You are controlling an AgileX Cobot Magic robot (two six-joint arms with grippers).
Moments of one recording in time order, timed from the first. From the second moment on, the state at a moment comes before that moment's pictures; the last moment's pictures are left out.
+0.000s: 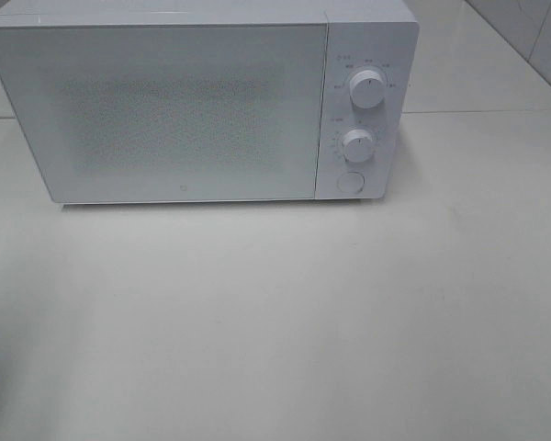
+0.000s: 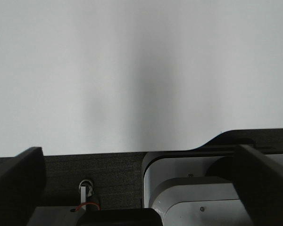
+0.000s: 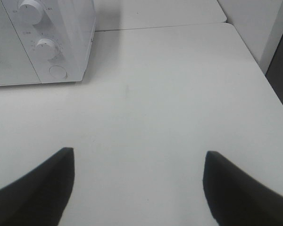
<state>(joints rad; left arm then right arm) -0.13 0.86 -0.62 -0.03 1.11 -0.08 0.10 0.00 -0.49 -0.14 0.97 0.20</state>
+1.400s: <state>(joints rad) 0.11 0.14 -0.52 -0.14 1.07 0.03 0.10 0.00 -0.49 -0.14 0.97 0.20</state>
